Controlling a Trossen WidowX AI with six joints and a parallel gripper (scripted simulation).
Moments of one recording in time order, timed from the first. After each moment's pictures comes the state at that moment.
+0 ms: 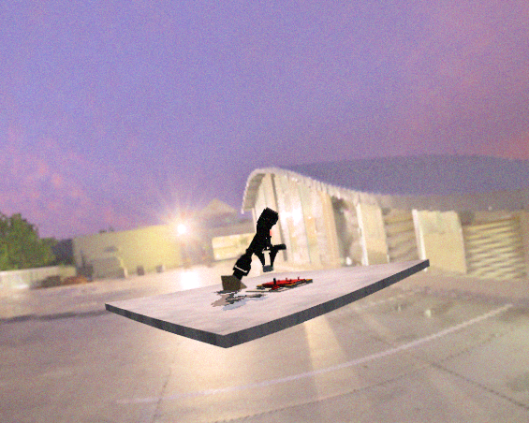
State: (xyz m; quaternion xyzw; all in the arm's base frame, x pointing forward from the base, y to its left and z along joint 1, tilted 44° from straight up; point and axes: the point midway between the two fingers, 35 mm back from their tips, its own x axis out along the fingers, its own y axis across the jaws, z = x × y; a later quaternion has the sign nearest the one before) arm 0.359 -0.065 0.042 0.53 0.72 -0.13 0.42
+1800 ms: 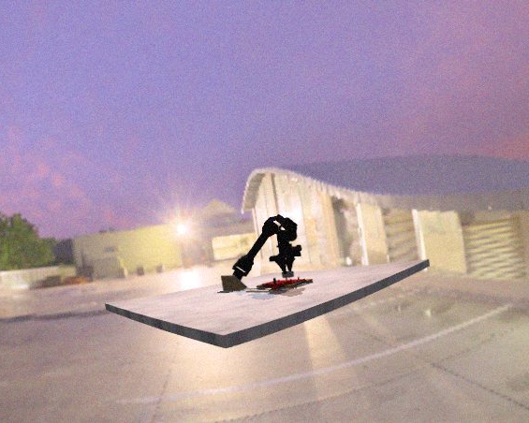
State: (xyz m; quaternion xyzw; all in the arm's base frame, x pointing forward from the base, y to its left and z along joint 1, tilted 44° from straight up) arm 0.337 0.062 0.092 0.19 0.65 0.34 0.65
